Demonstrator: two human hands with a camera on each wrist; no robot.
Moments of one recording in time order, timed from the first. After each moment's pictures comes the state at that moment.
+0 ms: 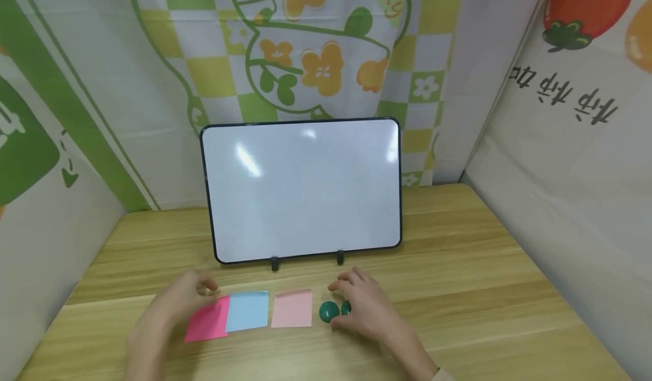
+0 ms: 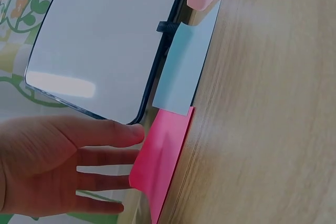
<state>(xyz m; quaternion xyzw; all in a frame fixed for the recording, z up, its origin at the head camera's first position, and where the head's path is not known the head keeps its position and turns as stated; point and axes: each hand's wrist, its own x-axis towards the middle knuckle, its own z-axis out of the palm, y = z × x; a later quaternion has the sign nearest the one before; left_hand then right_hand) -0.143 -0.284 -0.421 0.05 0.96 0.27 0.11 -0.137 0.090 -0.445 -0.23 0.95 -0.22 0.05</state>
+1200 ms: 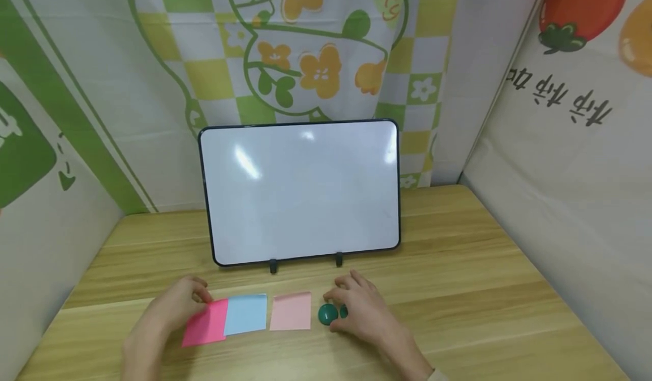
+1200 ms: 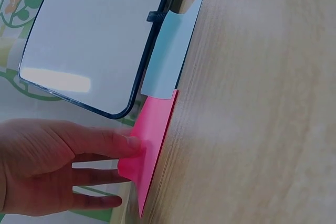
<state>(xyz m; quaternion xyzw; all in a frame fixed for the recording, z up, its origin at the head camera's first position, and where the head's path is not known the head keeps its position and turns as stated) -0.145 -0.290 -0.431 0.05 0.96 0.24 0.10 -0.137 0.086 -0.452 -0.23 0.95 -0.21 0.06</state>
